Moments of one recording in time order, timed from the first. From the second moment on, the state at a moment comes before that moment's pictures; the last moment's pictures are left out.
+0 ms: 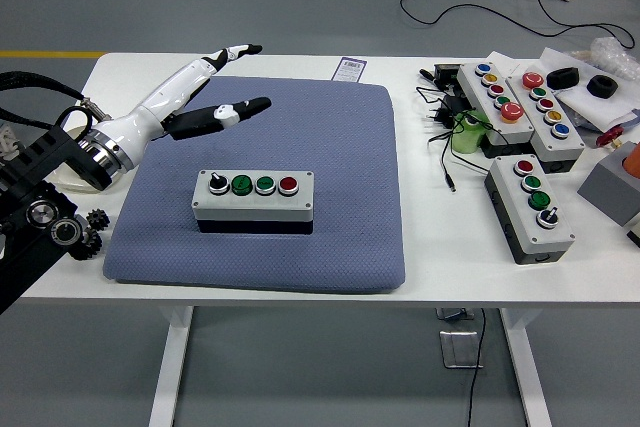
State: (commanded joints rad) left arm -0.55 0.49 -0.97 -1.57 1.46 0.06 0.10; right arm 0.15 -0.03 1.59 0.18 -2.00 -0.21 -0.28
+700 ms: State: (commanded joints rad) left arm -0.52 0.52 -0.87 -1.67 1.64 -0.10 0.51; right arm 0.15 -0.03 1.60 0.18 -2.00 -0.21 -0.28
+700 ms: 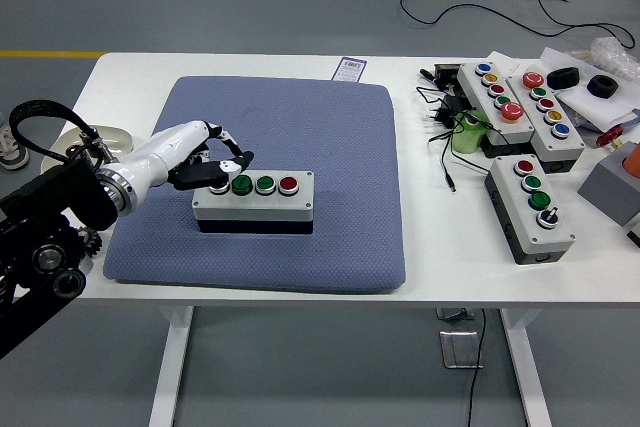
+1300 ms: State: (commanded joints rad) left arm -0.56 0.49 -0.77 -1.62 1.63 -0.05 0.49; right arm 0.15 -0.03 1.59 0.18 -2.00 -0.21 -0.28
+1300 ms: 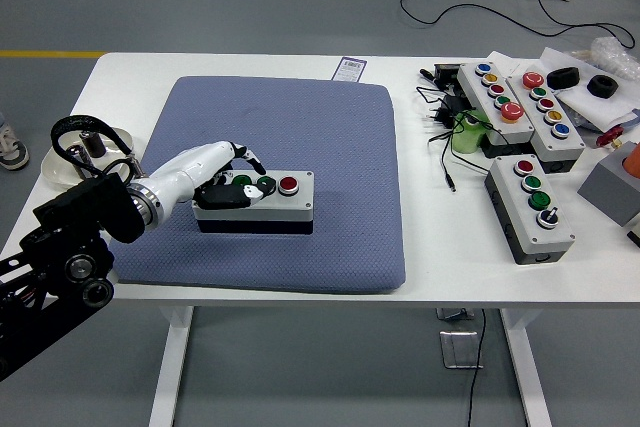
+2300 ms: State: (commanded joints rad) left arm -0.58 0.45 -0.69 -1.54 1.73 -0.04 0.50; right arm 0.15 -0.04 1.59 0.18 -2.00 -0.21 -0.28
